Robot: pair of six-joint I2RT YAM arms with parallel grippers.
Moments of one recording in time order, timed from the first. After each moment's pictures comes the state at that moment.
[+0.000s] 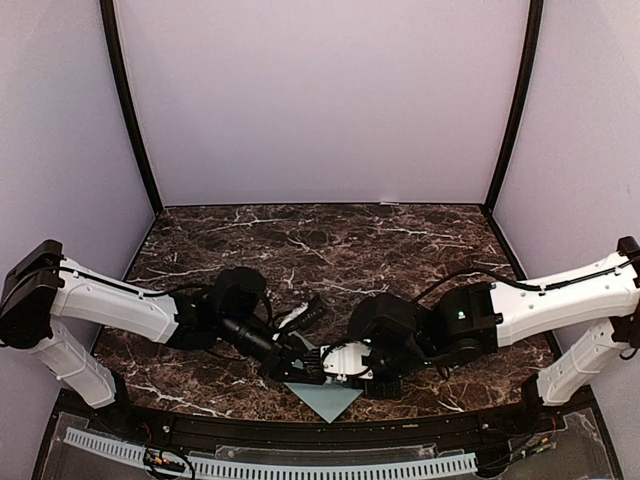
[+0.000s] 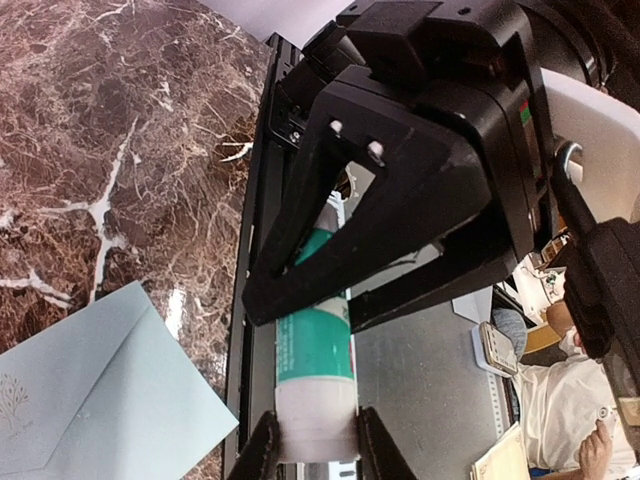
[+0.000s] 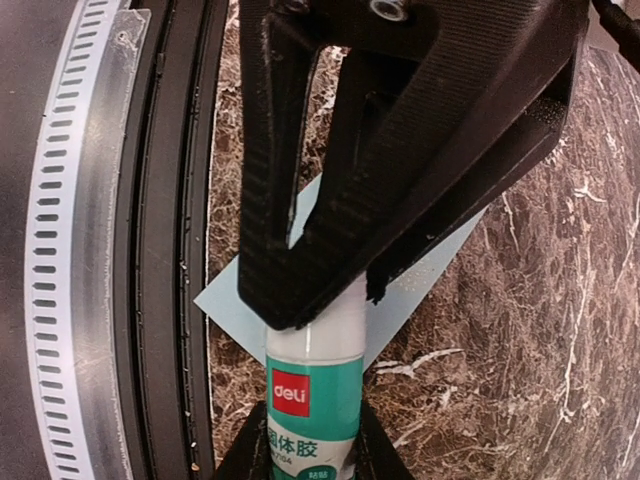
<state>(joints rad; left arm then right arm) -1.02 1.52 0.70 0.27 0.83 -0.37 1.41 1.45 1.06 -0.59 0.11 -0.30</state>
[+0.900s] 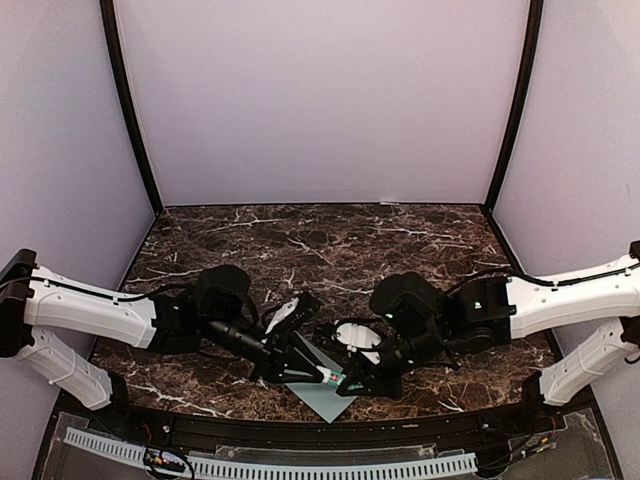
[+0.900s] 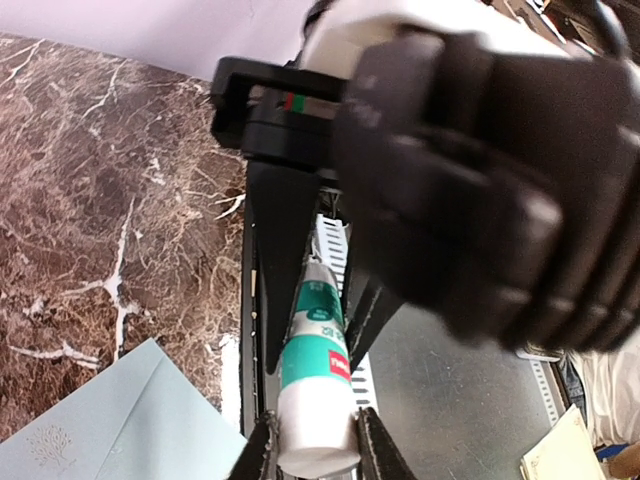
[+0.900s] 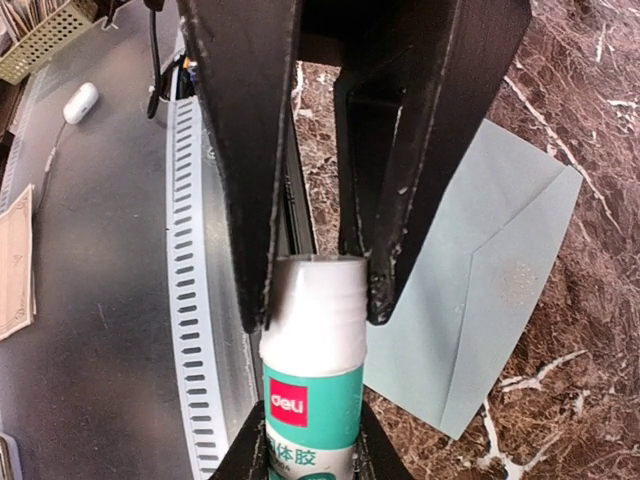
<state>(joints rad) -1.09 1.37 0.67 0.27 0.73 -0.22 1.30 1.36 0.95 -0.42 -0.27 0.07</state>
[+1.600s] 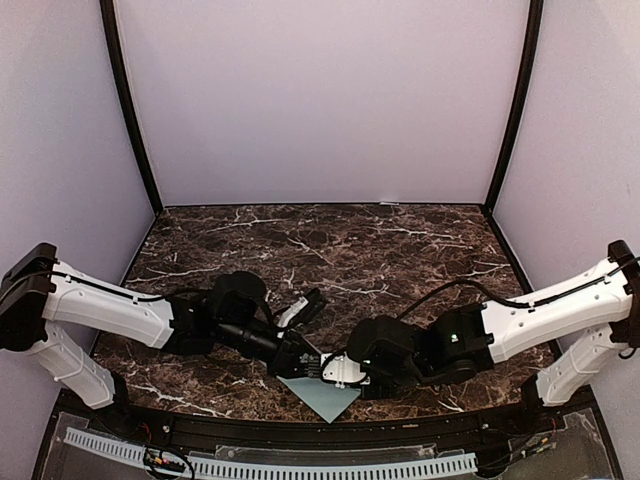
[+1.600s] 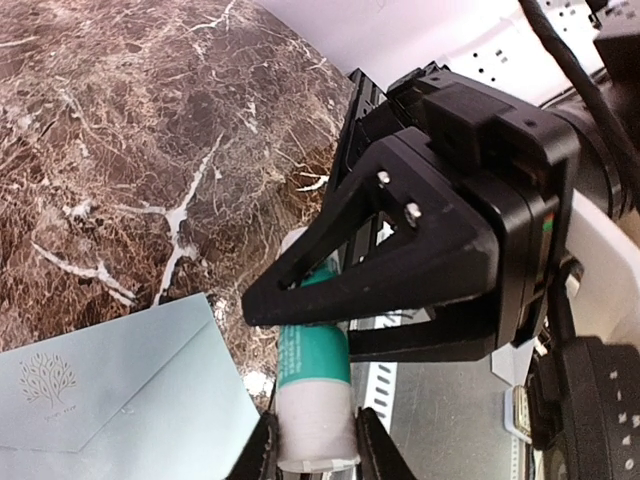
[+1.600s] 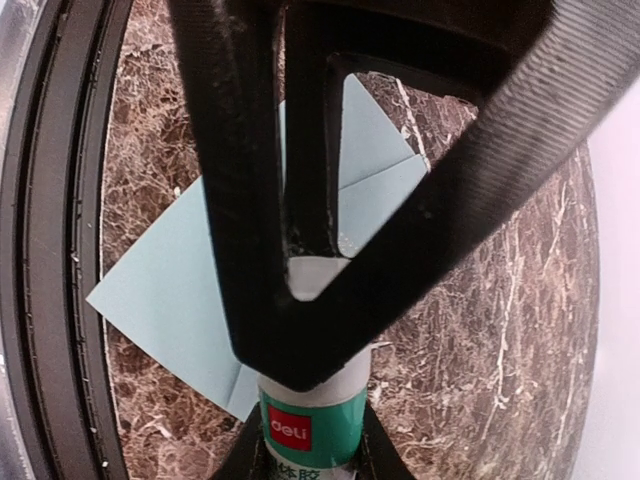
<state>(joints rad) -1.09 1.49 0.70 0.27 0.58 -0.51 1.45 1.47 0.95 -0.43 0.33 -0.35</state>
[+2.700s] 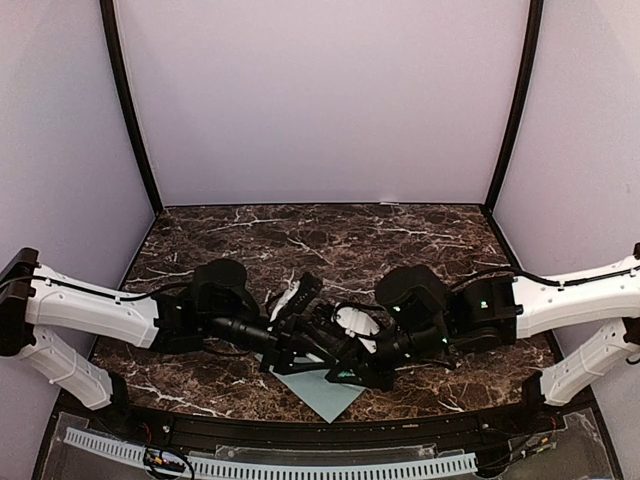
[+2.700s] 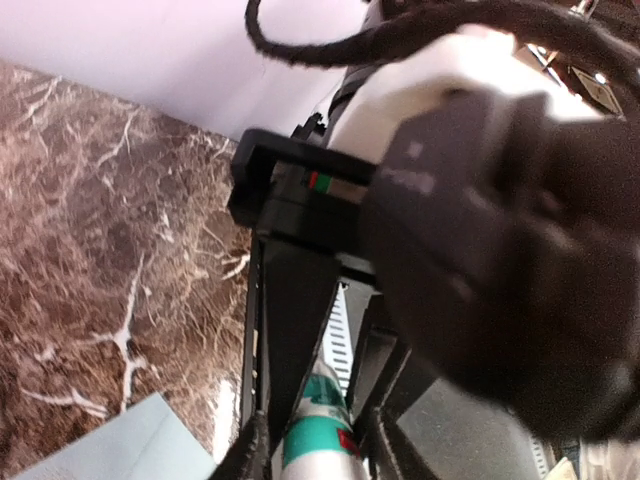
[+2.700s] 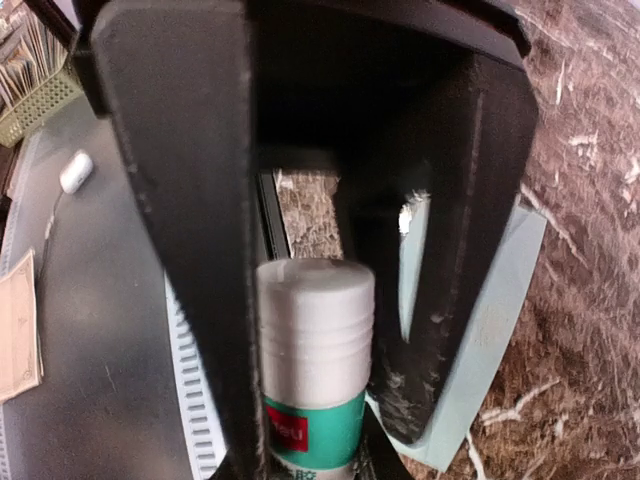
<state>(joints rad) -1.10 1.40 0.69 0.40 0.68 -0.36 1.32 1.34 0.95 -0.34 -0.18 0.13</state>
